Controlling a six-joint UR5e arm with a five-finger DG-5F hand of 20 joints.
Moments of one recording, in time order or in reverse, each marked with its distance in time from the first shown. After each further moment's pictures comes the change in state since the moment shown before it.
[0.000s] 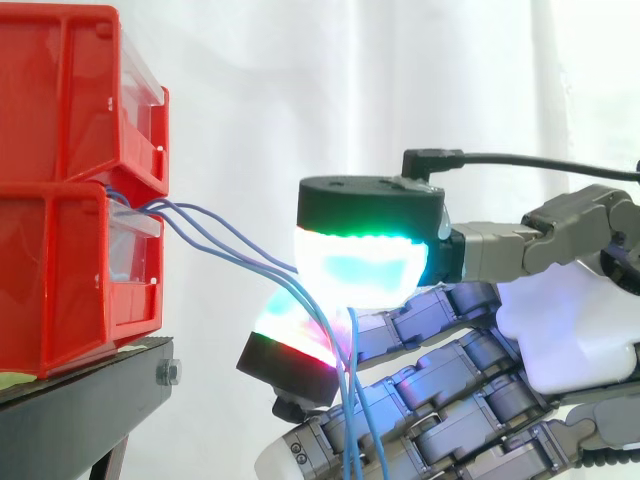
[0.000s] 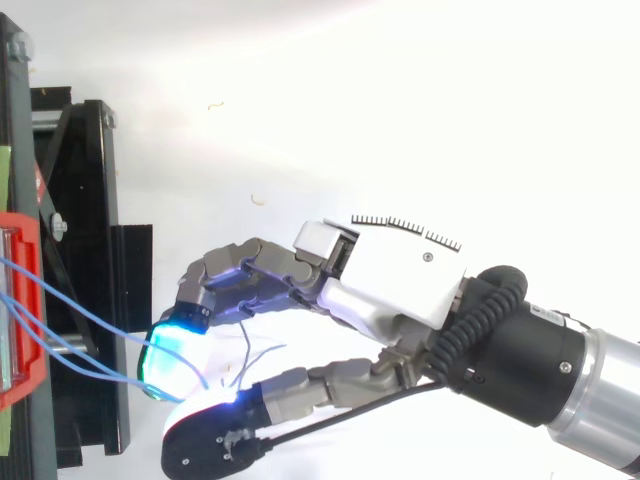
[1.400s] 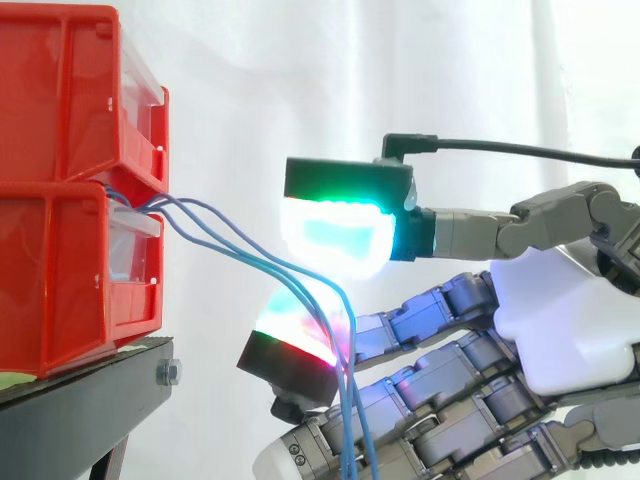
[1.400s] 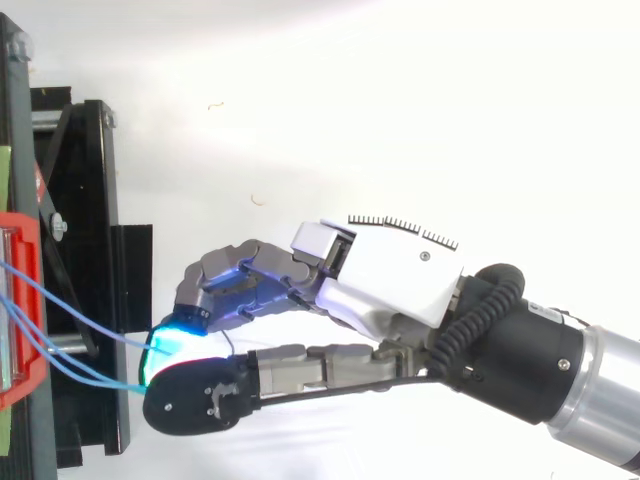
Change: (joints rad) arm -0.004 0.000 0.001 -0.006 -0.016 0.000
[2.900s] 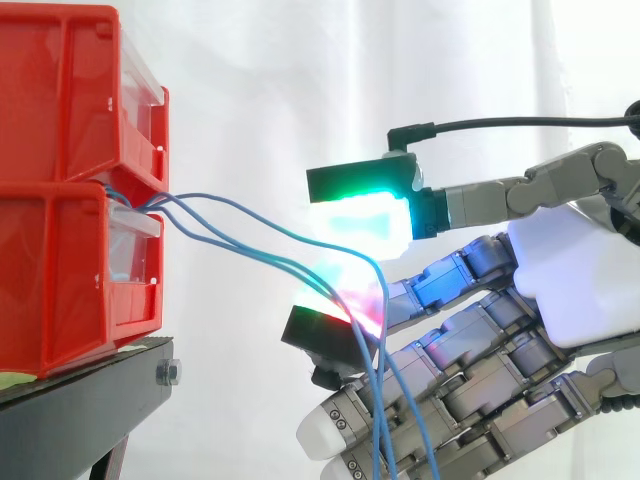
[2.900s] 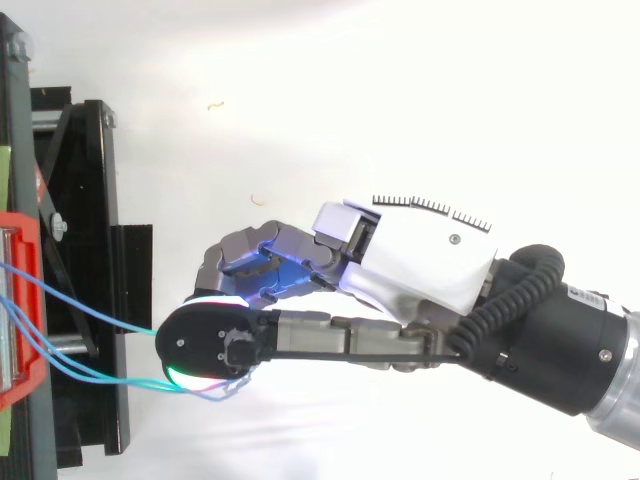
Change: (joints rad) arm -0.011 0.040 0.000 -0.077 -0.009 -0.063
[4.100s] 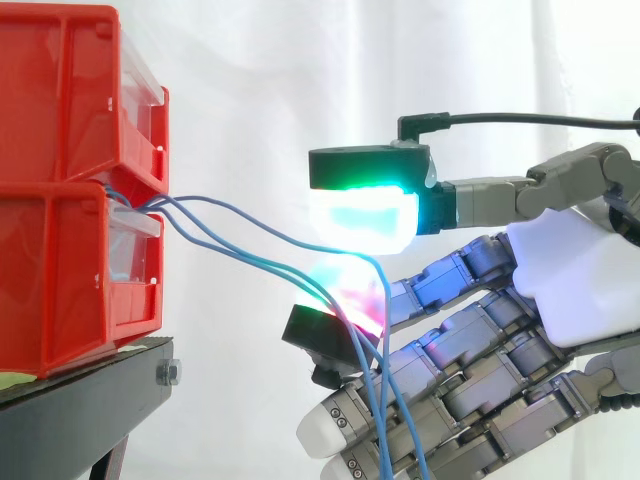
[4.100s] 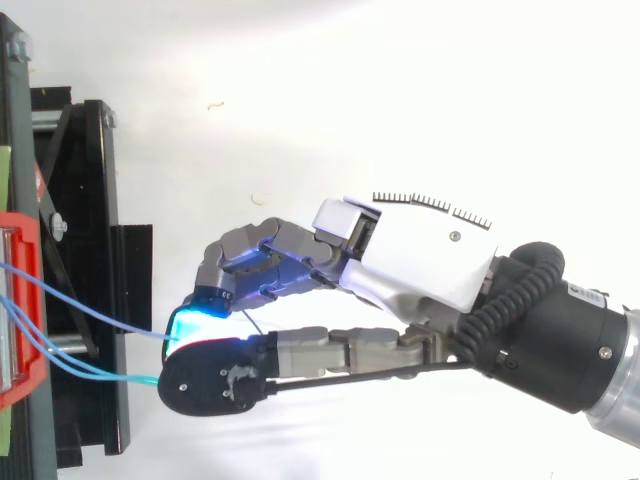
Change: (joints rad) arm -0.002 0.000 0.000 0.000 0.000 0.000
